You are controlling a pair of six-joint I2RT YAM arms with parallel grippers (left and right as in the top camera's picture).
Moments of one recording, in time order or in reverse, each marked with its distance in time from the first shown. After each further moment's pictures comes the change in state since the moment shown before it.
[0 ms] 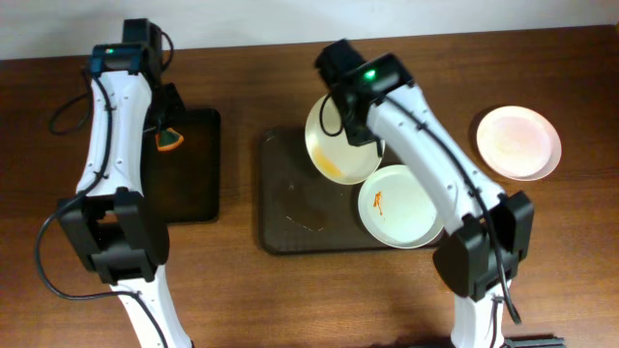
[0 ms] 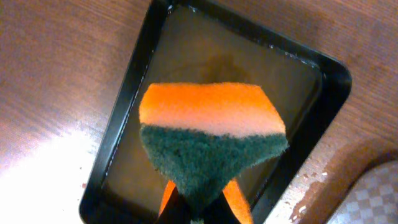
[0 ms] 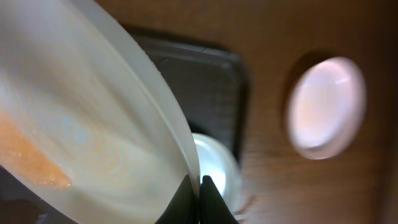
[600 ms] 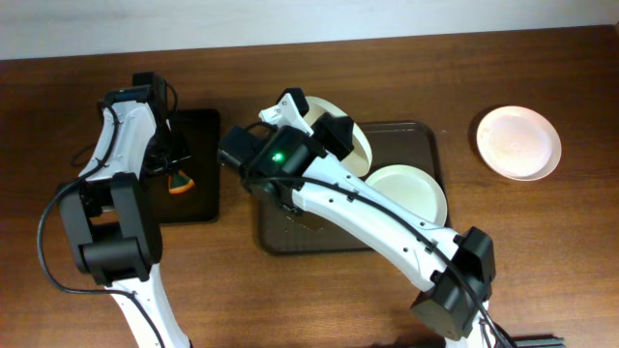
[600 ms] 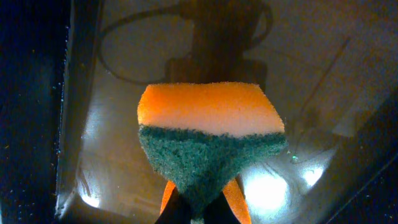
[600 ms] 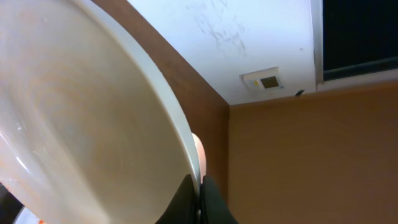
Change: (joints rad) left arm 0.051 0.002 -0.387 0.196 0.085 0.092; right arm 0.390 -0.021 0.002 -0.138 0.667 0.050
